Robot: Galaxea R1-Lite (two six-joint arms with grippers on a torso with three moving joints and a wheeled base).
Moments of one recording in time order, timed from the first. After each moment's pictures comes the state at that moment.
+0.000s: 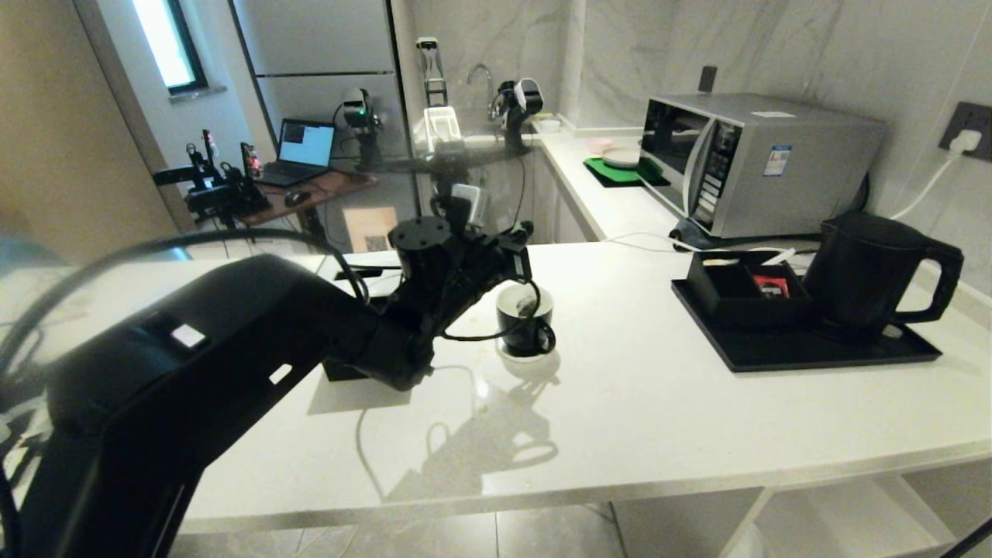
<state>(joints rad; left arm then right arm) -0.52 2.36 -1.41 -1.16 -0.14 -0.14 0.00 0.00 0.00 0.00 0.00 -0.01</state>
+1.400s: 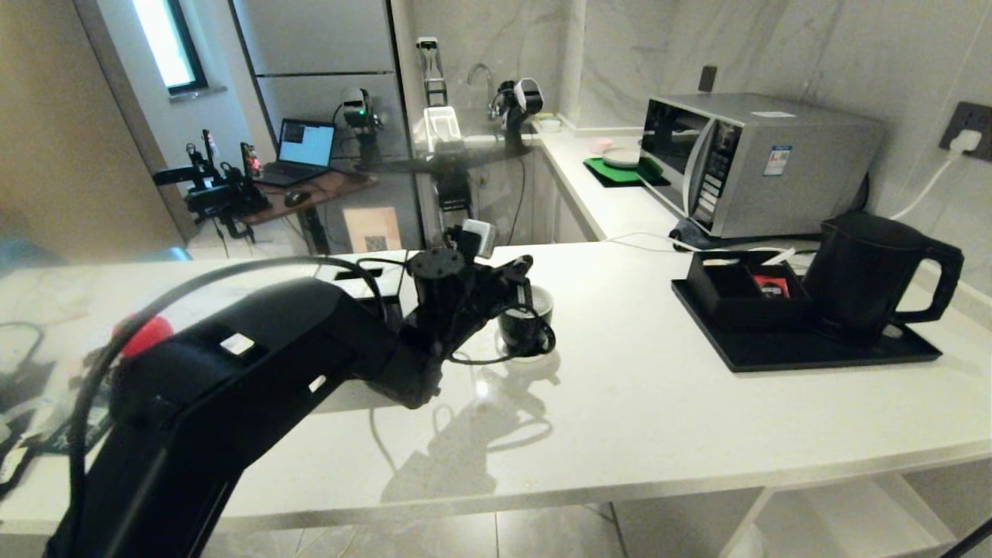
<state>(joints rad) -0.51 2.45 -1.41 -1.17 -0.12 -0.14 0.00 0.00 0.00 0.00 0.00 -0.01</state>
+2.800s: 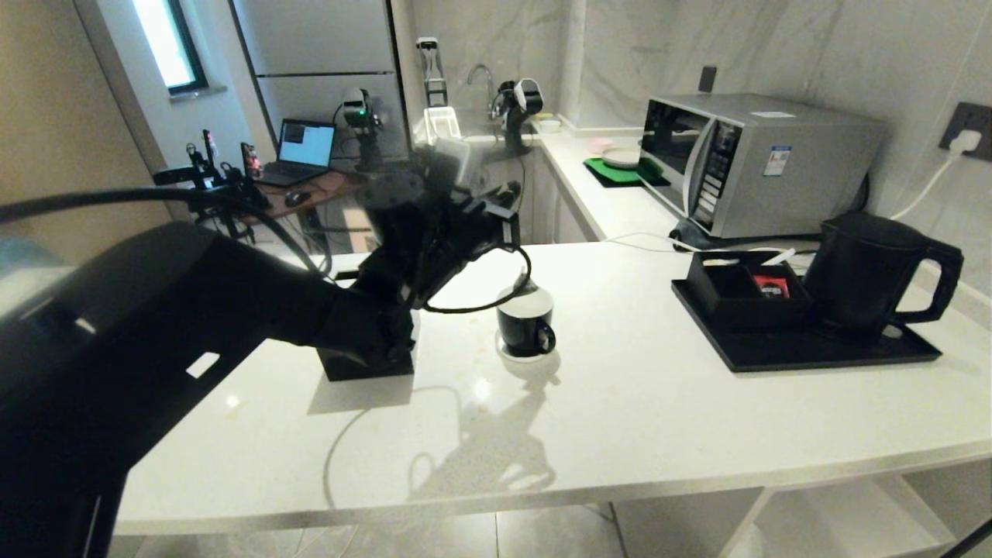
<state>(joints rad) -0.51 2.22 -1.39 -1.11 -0.10 0.02 0.00 0.00 0.00 0.00 0.00 -0.01</state>
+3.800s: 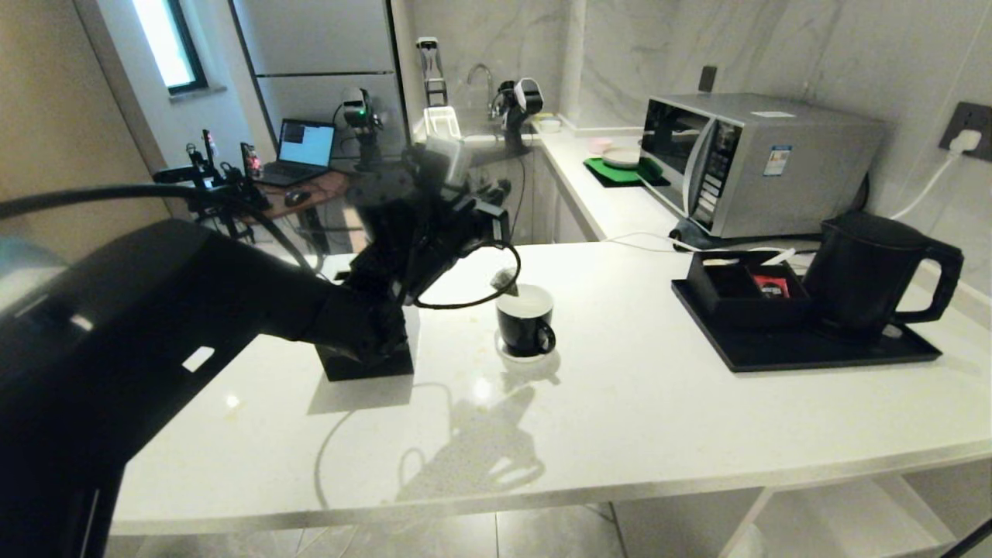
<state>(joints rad) -0.48 2.22 -1.39 -1.11 -0.12 0.02 0.00 0.00 0.00 0.00 0.00 -0.01</state>
